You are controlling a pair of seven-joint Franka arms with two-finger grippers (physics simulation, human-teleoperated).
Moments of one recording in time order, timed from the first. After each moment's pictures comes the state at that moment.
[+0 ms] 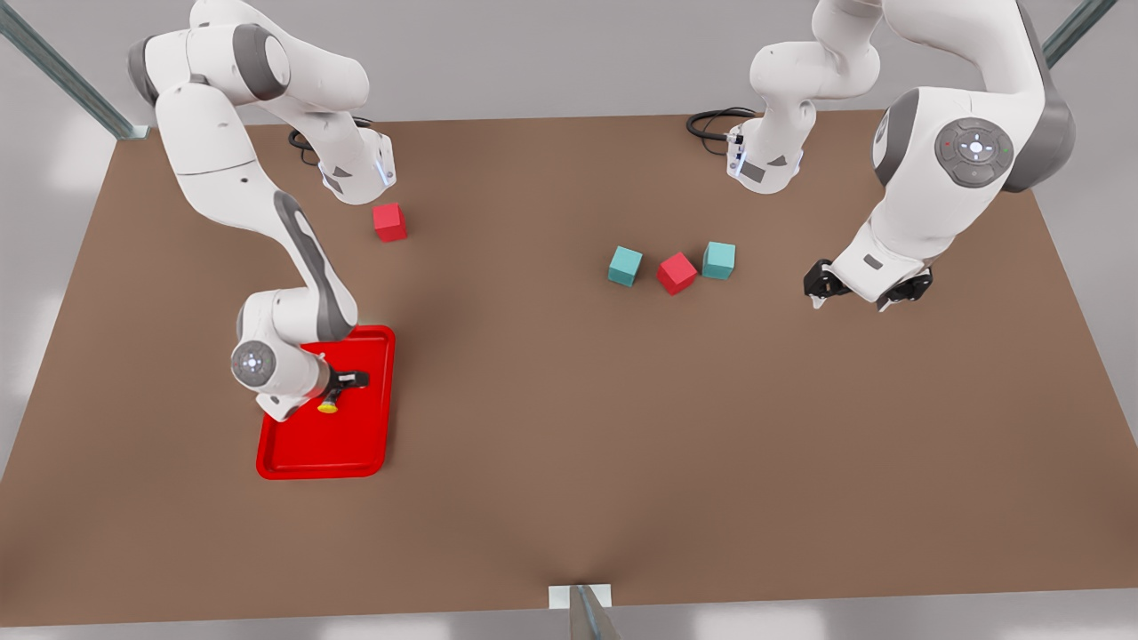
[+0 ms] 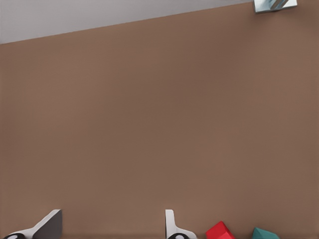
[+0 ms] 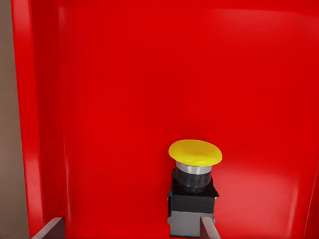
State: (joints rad) left arm -0.03 0.10 -0.23 -1.50 0.11 1.62 -0.13; right arm -0.05 0.47 0.13 -2.00 -0.03 2.30 0.05
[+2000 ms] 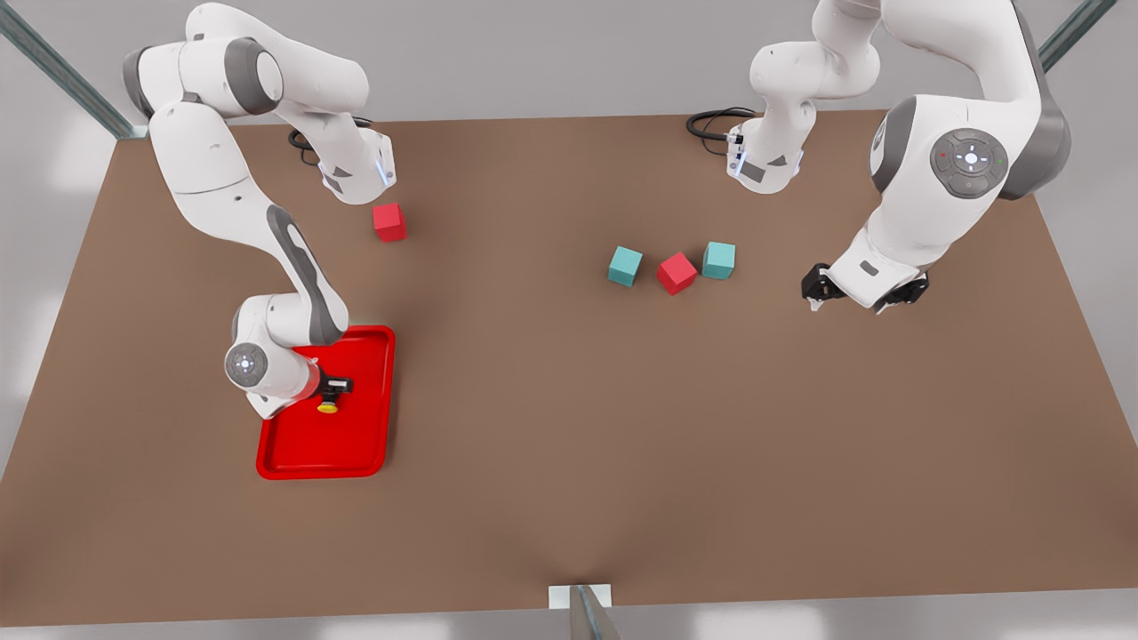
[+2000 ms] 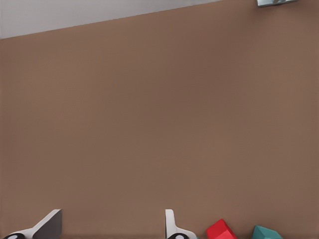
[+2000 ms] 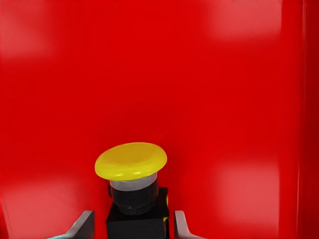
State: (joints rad) left arm -0.02 0.11 -0.23 -1.50 0.11 1.61 -0.13; right arm -0.11 0.53 0.12 -2.02 -0.07 2.39 0.14
